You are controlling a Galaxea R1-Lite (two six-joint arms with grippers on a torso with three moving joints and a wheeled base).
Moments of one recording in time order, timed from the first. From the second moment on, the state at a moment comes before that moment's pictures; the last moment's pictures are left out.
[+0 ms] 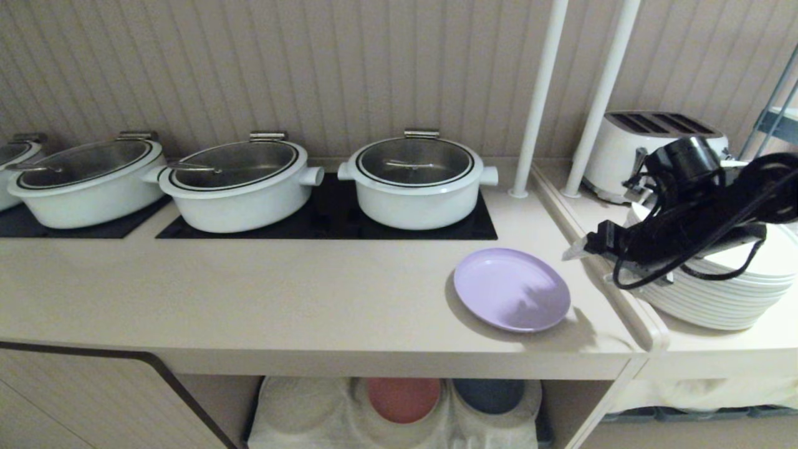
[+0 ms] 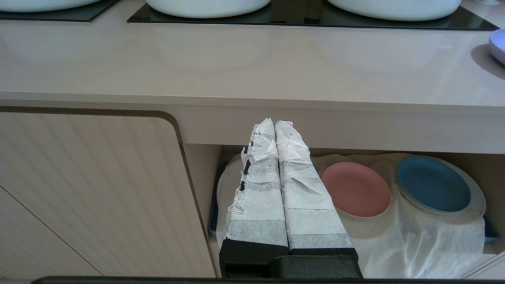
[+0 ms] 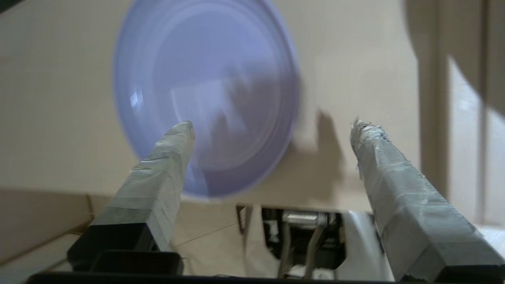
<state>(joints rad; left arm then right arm) 0.01 0.00 0.00 -0.01 0.00 -0.03 0.11 1.83 -1.36 0.42 0.22 0.45</state>
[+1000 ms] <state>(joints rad) 0.01 0.00 0.00 -0.01 0.00 -0.03 0.18 1.18 -0.52 -0.61 0.23 -0.10</state>
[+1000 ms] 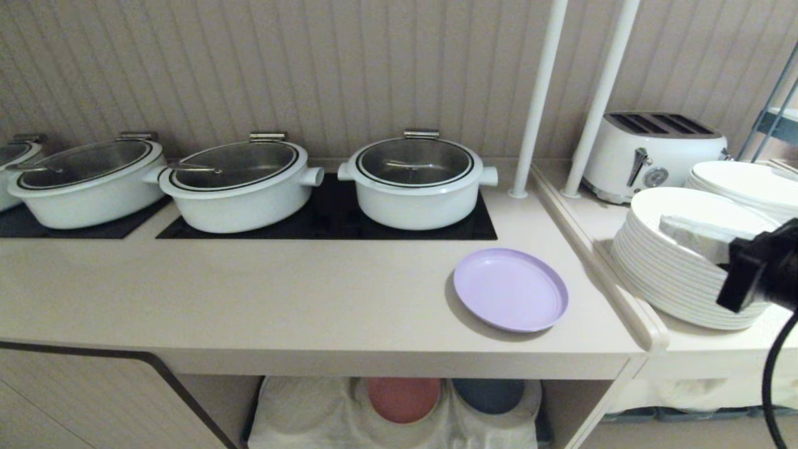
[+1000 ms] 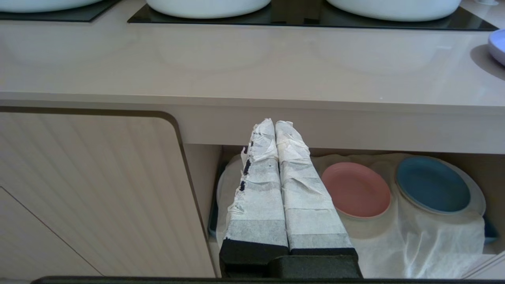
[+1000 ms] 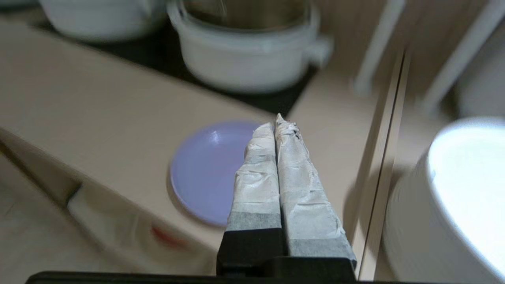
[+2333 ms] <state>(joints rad) 0.01 0.00 0.00 -0.01 0.00 -0.03 0.01 0.01 0.00 -0.59 0.18 -0.16</state>
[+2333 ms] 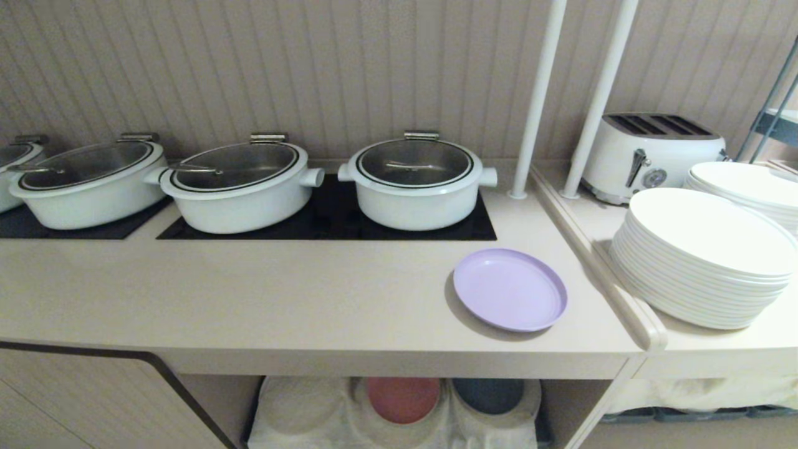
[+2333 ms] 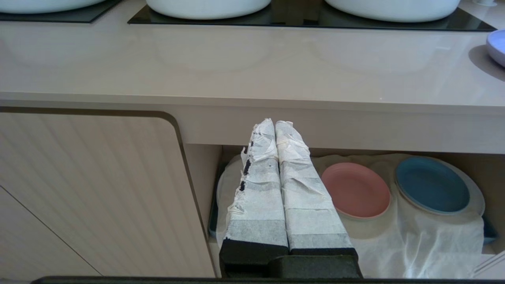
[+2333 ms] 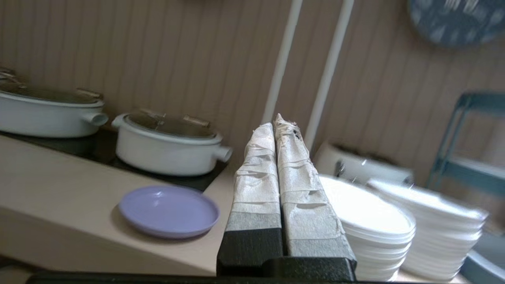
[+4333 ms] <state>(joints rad) 0.01 0.00 0.00 -0.01 0.00 -0.03 0.01 0.00 -0.04 0.05 0.05 -0.31</state>
